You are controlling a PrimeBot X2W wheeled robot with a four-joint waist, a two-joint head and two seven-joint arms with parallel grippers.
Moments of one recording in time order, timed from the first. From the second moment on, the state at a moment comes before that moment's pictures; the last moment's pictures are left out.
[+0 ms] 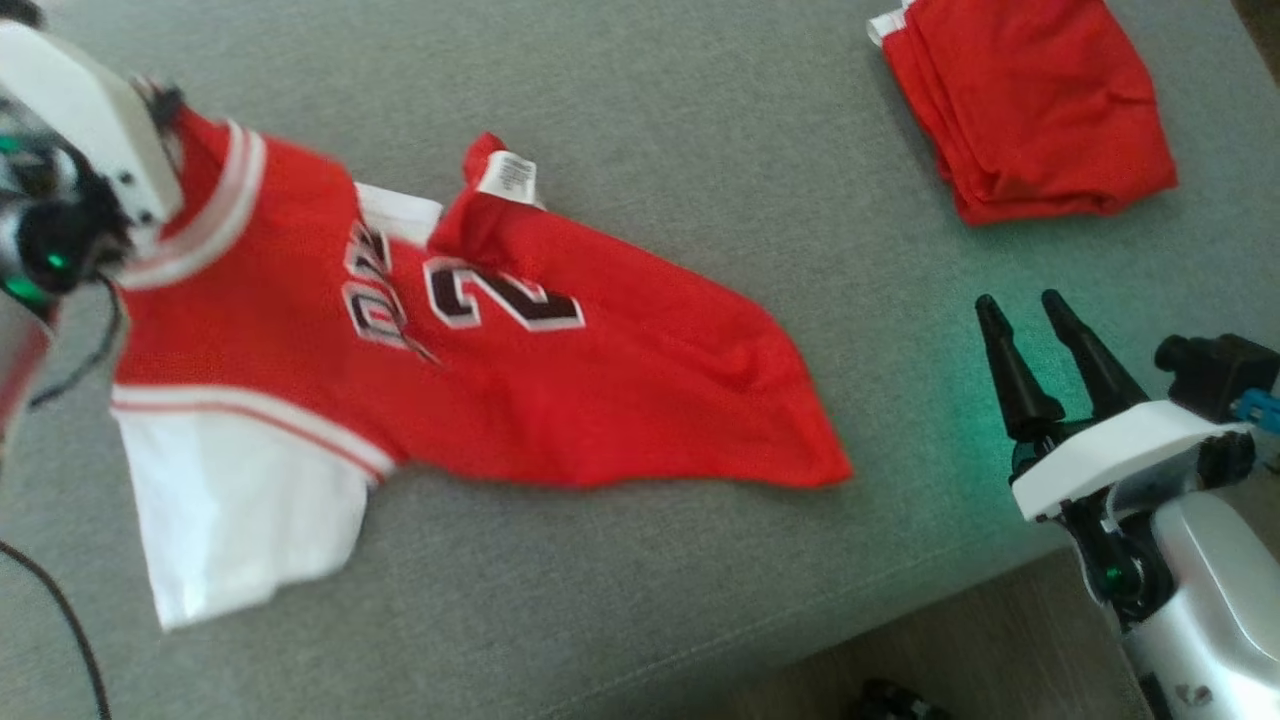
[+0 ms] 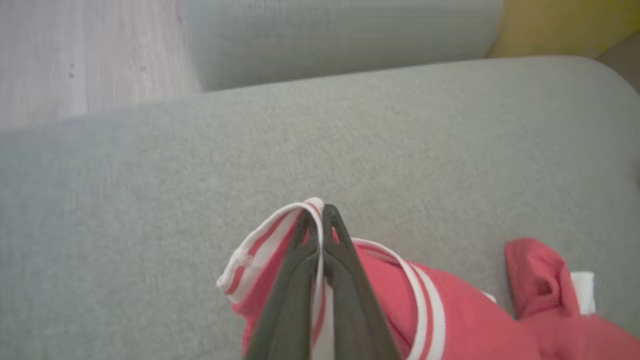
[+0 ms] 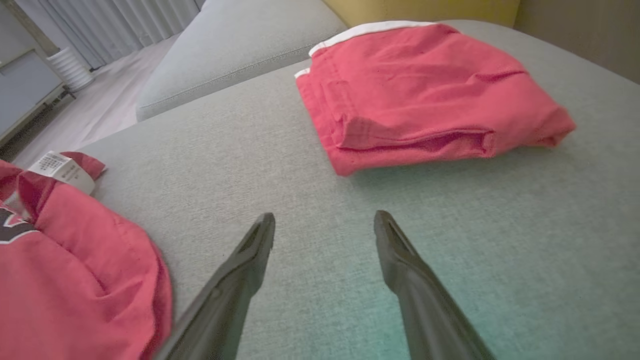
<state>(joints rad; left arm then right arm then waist) -1.02 0.57 -0.80 0.72 -1.07 0.05 0.39 -0.28 -0.31 0.28 0.35 0.63 0.13 -0.05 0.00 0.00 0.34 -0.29</state>
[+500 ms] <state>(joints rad) -1.07 0.49 -0.82 0.88 -1.02 -0.02 0.20 -0.29 -0.33 0.31 0.39 0.63 0.13 -0.09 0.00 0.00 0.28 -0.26</state>
